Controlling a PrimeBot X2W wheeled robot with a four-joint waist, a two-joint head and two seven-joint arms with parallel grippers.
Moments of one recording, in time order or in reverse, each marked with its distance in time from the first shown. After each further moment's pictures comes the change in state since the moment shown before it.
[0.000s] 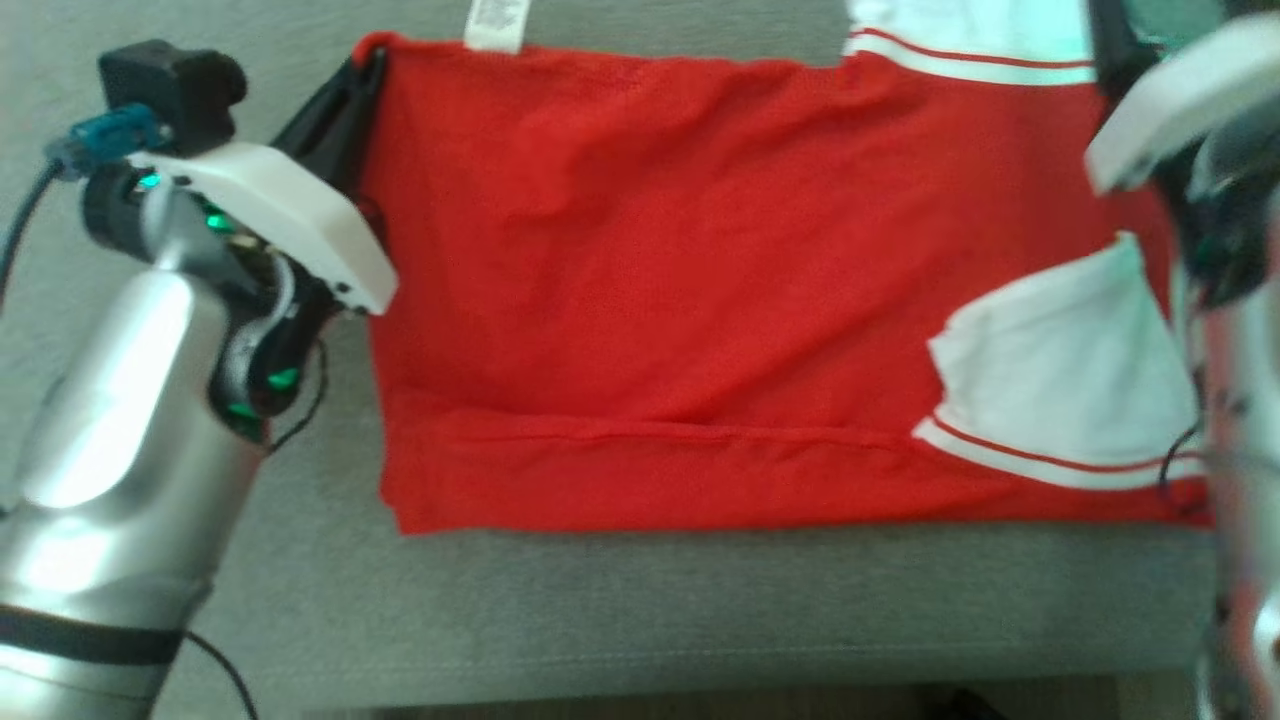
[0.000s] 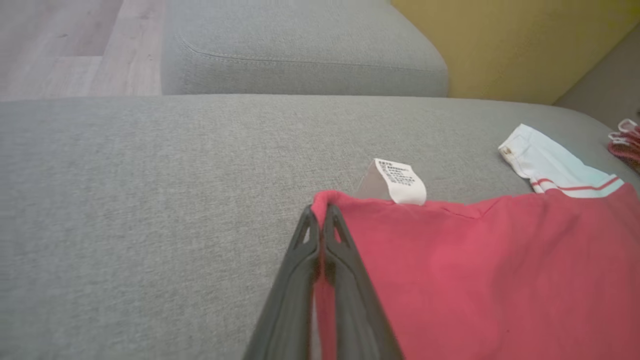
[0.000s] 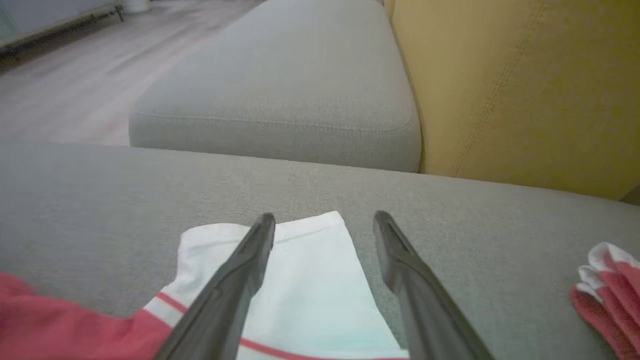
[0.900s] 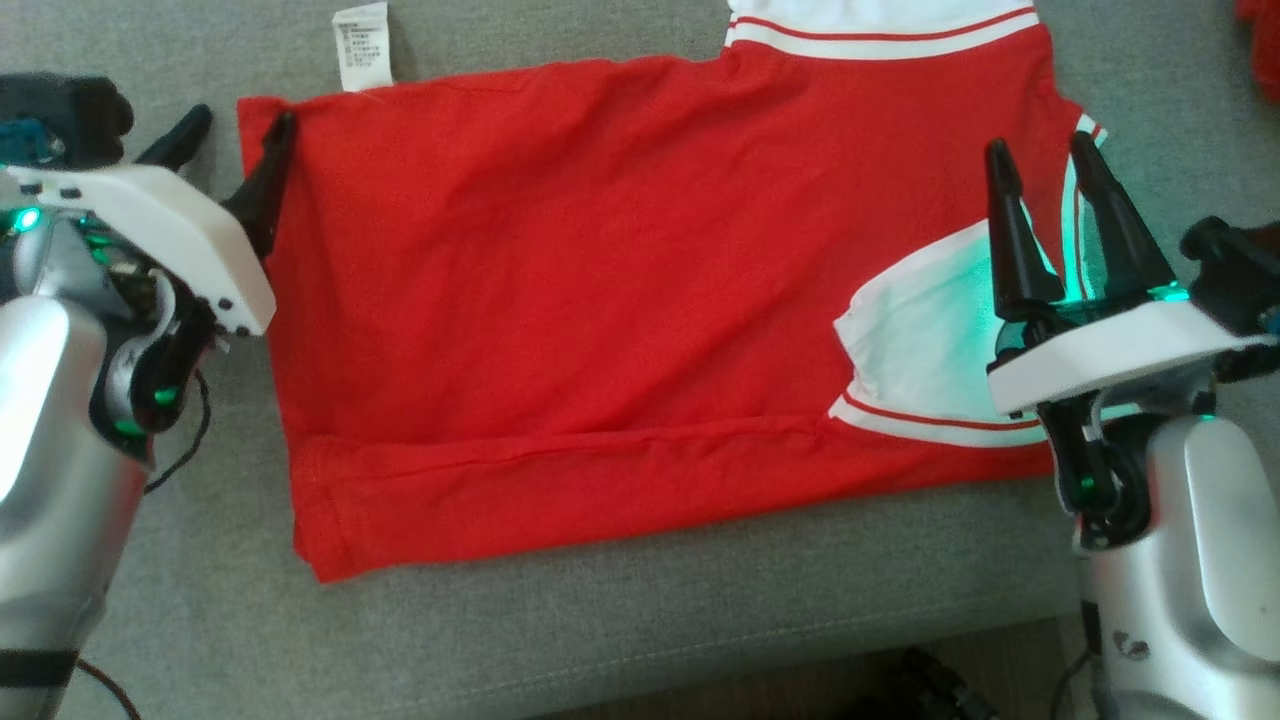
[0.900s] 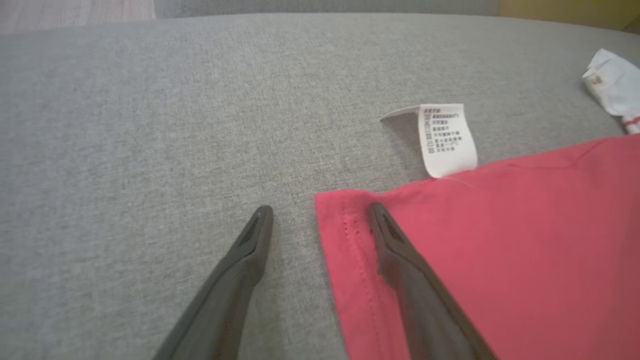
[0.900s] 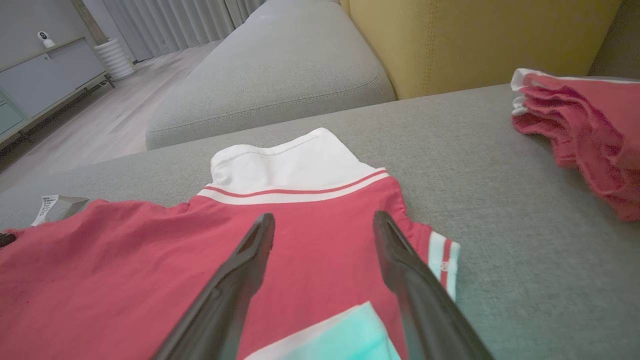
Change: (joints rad) left arm 0.045 0.124 0.050 0.036 -0.007 0.035 0.125; right arm 0.398 0.149 -0.010 -0.256 0.104 0.000 -0.165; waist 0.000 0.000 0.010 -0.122
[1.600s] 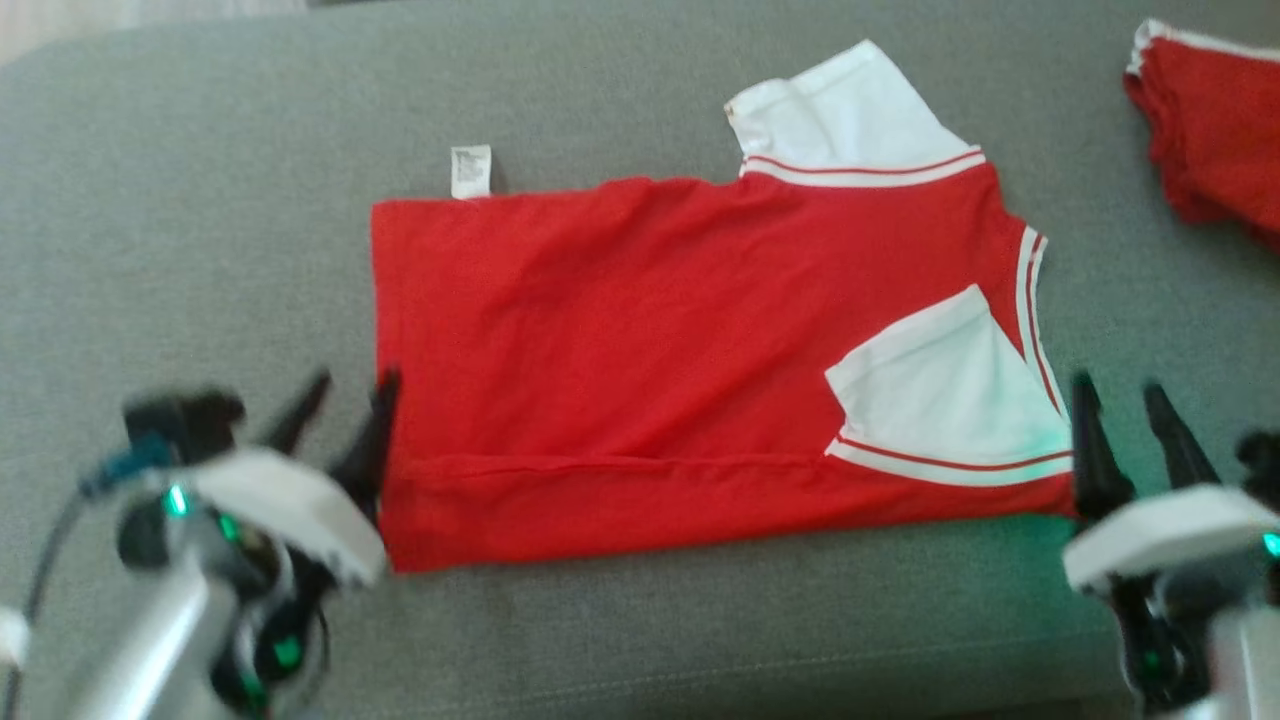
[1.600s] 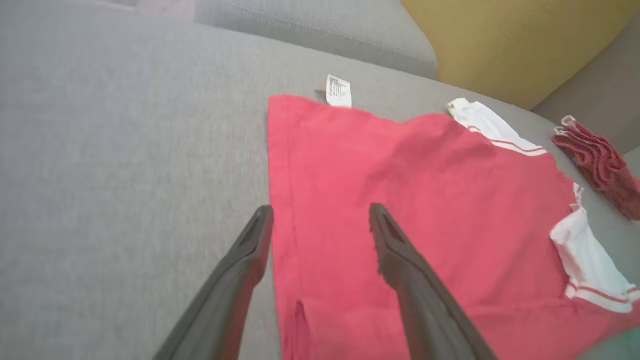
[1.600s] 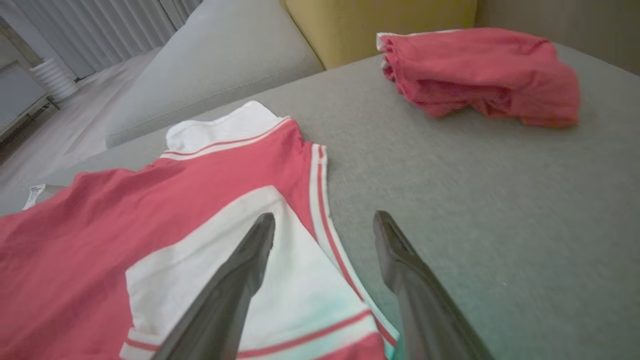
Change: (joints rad) left arm 0.487 -0.087 0.026 -0.242 -0.082 0.093 -0.192; right arm 0.304 0.012 -0.189 0.039 0.026 0.000 0.038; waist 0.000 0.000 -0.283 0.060
